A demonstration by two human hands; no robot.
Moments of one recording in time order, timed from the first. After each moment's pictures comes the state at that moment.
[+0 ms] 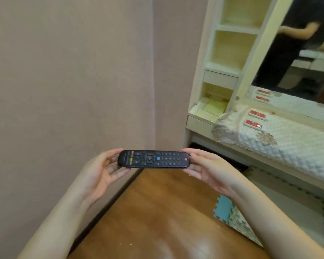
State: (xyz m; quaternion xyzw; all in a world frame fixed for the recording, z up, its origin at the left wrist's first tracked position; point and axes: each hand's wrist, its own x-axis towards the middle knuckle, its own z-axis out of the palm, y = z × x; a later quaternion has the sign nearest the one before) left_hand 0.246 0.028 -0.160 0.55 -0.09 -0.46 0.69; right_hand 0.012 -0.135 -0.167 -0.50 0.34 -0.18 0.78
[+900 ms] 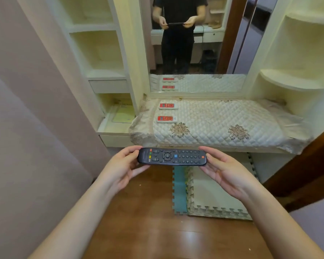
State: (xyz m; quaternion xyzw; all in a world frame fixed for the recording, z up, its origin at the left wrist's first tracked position) left_hand -0.007 -0.331 -0.199 0.54 -0.23 -0.64 0.49; right_hand -0.282 -0.316 -0.193 -0.29 0.45 -0.45 0.71
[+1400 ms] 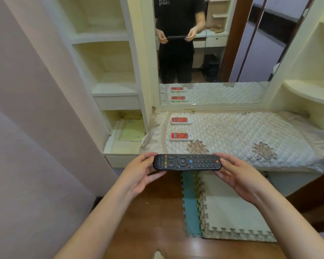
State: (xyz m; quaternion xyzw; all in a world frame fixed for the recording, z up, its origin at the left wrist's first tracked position) left_hand 0.055 -0.470 -0.219 0.50 -0.22 -0.70 0.46; right_hand -0.219 -0.450 -0.216 -0.27 0.50 -0.47 0.67
